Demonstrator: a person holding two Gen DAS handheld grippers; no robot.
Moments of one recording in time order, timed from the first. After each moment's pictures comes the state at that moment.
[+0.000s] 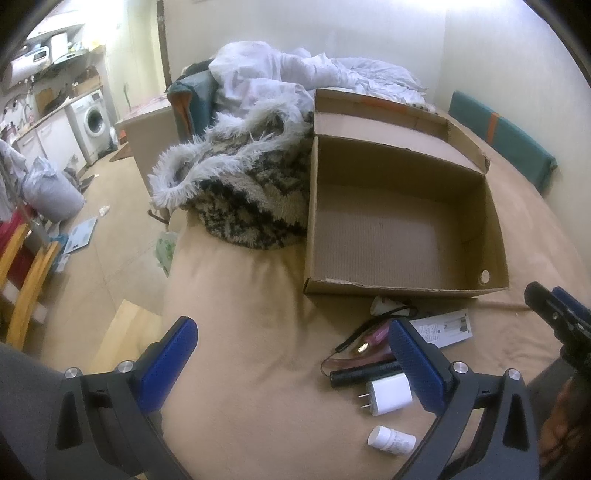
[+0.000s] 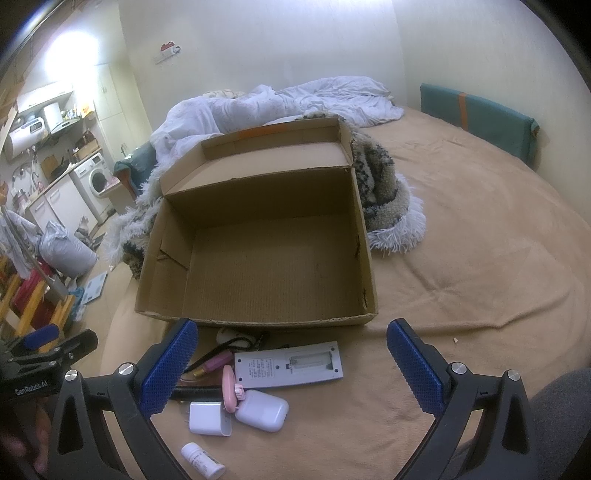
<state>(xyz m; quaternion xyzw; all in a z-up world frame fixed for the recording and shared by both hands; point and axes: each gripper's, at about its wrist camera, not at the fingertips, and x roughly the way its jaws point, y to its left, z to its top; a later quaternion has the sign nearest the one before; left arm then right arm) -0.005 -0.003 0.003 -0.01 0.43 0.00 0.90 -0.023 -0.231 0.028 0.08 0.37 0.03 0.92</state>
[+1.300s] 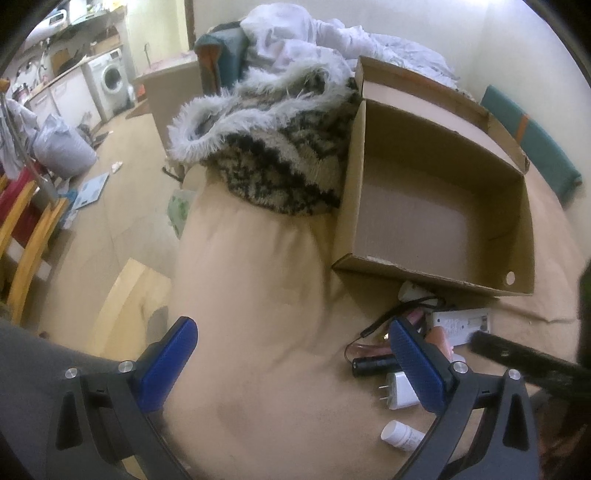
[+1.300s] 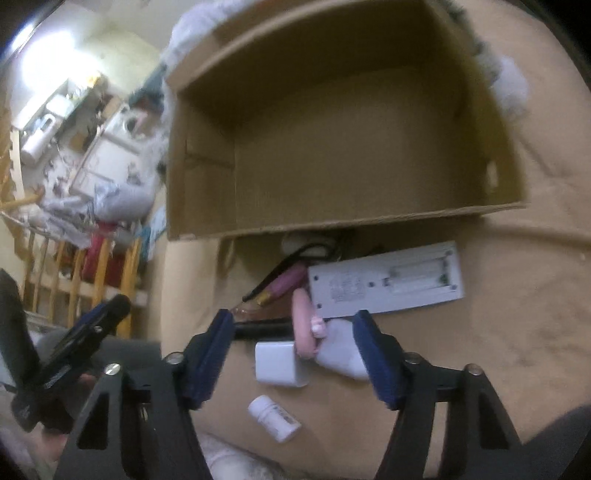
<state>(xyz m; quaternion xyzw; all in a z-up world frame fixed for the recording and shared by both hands) 0.013 0.022 -0.019 -0.05 0.50 0.04 0.87 0.031 -0.194 -0.049 0.19 0.57 0.18 0.78</state>
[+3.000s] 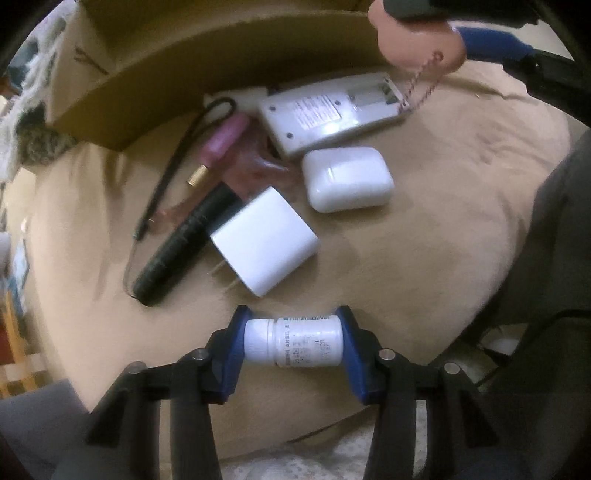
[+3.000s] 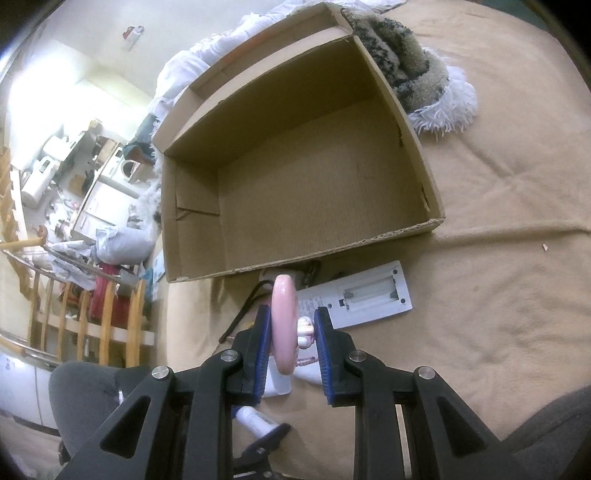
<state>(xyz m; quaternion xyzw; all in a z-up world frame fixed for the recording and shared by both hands) -0.019 -0.106 -0.126 0.15 0.64 -0.16 0.74 0.011 -0.247 -0.026 0.24 0.52 0.13 0.81</state>
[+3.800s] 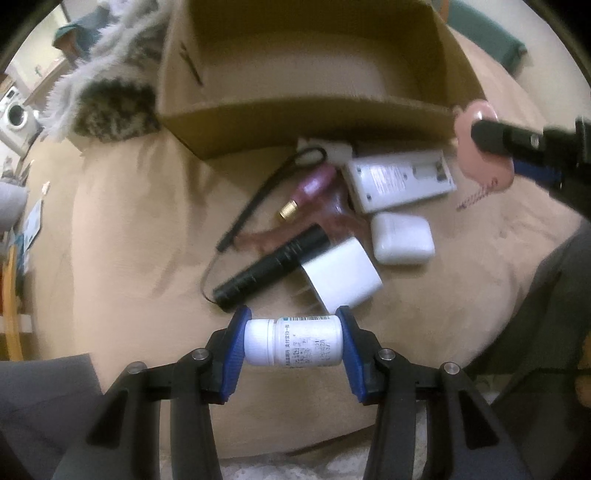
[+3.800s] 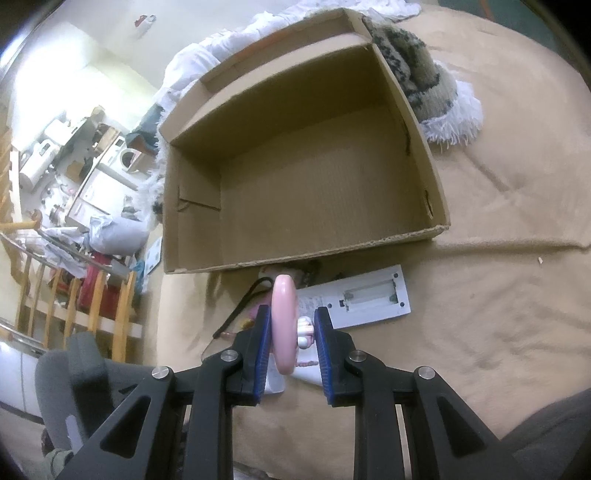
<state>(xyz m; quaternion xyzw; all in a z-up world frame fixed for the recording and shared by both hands) -0.007 -0.020 -0.049 0.06 0.61 -0.10 0.79 0.011 -0.227 -0.019 0.20 0.51 0.13 0.82</state>
